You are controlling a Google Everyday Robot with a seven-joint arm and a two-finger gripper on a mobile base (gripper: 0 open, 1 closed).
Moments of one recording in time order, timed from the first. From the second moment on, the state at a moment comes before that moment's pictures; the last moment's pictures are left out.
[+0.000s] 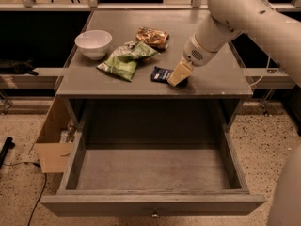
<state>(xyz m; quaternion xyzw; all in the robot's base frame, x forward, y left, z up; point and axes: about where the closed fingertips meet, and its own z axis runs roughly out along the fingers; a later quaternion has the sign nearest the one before) 0.657 -0.103 0.818 -0.51 0.83 0.10 0.20</state>
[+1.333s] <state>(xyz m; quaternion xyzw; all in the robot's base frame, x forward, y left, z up) 0.544 -0.195 0.919 -0.44 0.85 0.02 0.28</state>
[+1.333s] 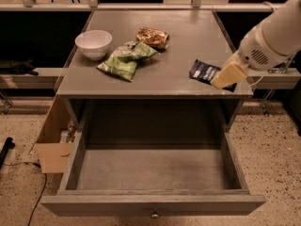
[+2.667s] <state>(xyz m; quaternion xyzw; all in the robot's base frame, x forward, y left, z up) 0.504 -0.129 0.802 -0.41 0.88 0.07 0.23</state>
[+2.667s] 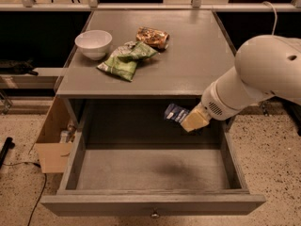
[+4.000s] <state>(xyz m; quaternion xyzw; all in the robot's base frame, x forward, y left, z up) 0.445 -0.108 0.651 -0.36 0.91 0.16 0.12</state>
